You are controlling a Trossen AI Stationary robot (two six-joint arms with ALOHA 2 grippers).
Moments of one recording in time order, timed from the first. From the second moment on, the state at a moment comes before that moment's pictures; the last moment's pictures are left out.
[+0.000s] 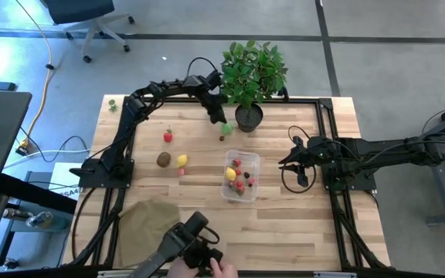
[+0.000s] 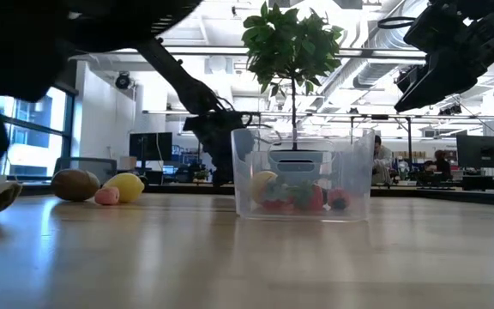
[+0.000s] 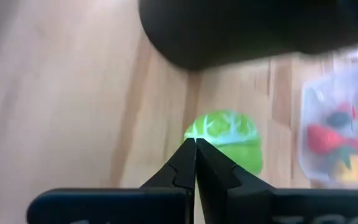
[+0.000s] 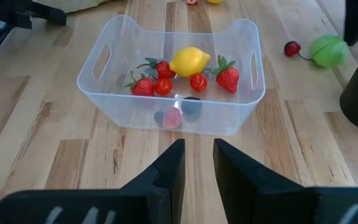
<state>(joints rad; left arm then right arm) 0.85 2.33 1.76 -0.72 0.74 0.28 -0.03 0.67 0.43 -0.38 -0.06 0.02</state>
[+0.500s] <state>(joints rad) 0.84 2.29 1.76 -0.89 0.75 0.43 -0.03 0.67 0.43 -0.38 -0.06 0.02</state>
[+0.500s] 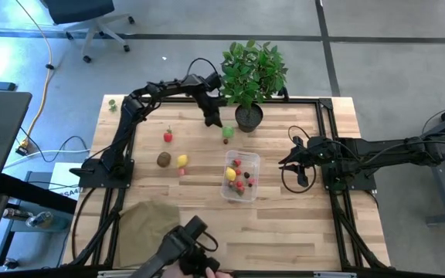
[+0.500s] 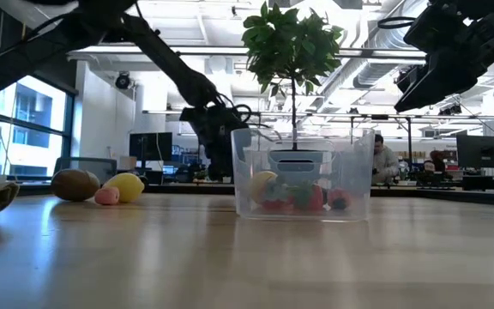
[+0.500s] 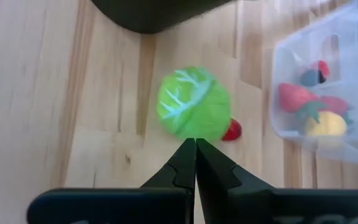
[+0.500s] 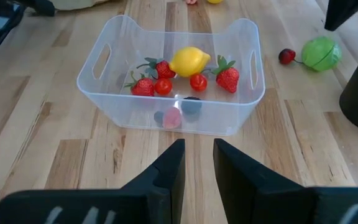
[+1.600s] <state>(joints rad) 0.75 2.26 1.76 -0.69 0.56 0.26 -0.03 0.67 0.43 -0.38 -0.06 0.02</state>
